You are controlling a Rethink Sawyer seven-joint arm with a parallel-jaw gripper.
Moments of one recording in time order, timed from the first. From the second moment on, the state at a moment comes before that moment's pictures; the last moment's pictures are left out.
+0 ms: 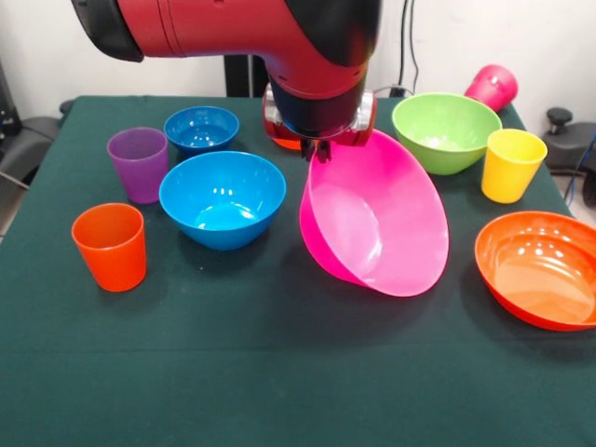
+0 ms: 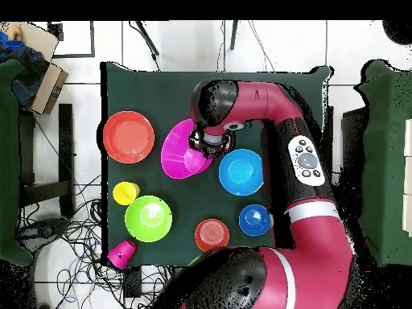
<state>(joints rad) -0.45 -0.43 0.43 1.17 -0.39 1.42 1.92</state>
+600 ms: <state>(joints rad) -0.44 -0.40 0.44 1.15 -0.40 1.44 1.92</state>
